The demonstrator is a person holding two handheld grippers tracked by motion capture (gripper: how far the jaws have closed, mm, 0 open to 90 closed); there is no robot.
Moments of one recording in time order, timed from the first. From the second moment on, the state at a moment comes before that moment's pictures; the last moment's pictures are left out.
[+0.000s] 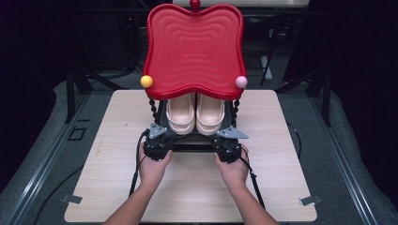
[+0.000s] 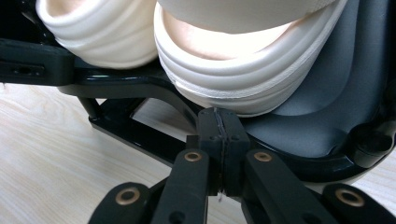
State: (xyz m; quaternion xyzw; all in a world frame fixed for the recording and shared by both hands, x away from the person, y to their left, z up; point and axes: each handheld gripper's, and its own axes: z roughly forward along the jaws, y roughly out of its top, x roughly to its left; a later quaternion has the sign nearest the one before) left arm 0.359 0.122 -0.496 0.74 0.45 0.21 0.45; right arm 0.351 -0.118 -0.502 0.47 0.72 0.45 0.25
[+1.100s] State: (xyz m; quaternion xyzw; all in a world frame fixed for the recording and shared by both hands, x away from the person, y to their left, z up) left arm 0.361 0.125 -0.493 0.73 0.45 0.21 0.47; right arm 0.345 -0.119 -0.493 0.46 0.71 0.47 0.27
